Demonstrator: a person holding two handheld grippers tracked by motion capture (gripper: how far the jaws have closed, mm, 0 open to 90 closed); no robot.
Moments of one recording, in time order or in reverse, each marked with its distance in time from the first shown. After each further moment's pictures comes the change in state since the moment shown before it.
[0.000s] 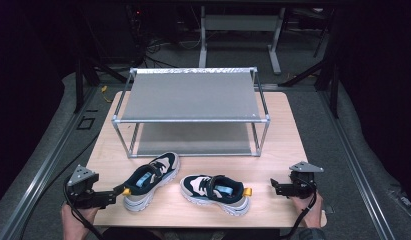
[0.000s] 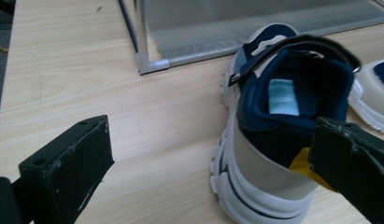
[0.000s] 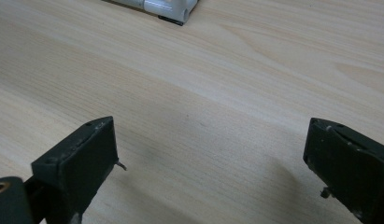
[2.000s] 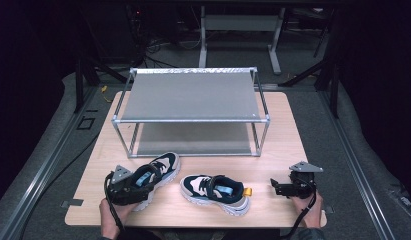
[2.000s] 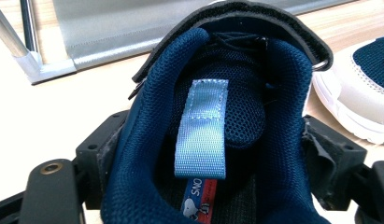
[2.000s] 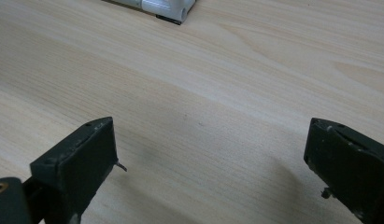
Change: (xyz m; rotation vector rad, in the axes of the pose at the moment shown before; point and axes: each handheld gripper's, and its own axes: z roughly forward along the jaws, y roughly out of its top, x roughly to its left) left arm -0.049 -0.007 0.069 0.033 -0.060 0.053; right arm 0.000 0.000 0.000 0.002 -0.006 0.007
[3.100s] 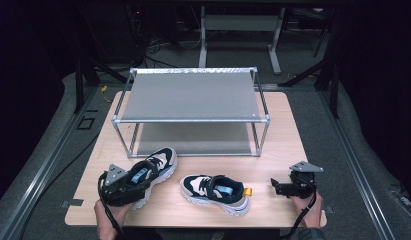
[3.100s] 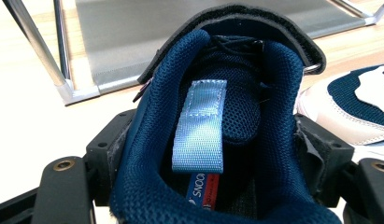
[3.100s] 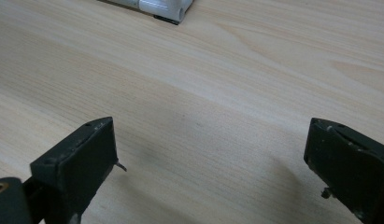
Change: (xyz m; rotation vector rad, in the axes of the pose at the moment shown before) left arm -0.012 0.014 -0.027 -0.064 0.058 -0.006; right arm -0.001 0.000 0.000 0.000 -0.005 0.003
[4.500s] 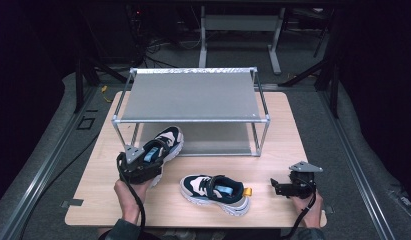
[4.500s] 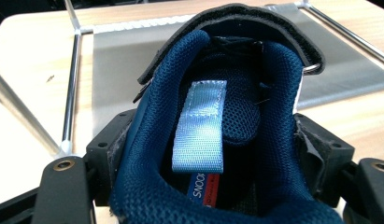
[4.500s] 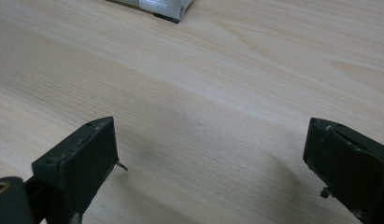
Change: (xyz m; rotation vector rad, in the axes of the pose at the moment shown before) left arm -0.023 0.050 0.043 -0.082 0.123 -0.043; right arm 0.001 0.000 0.000 0.015 -0.004 -0.009
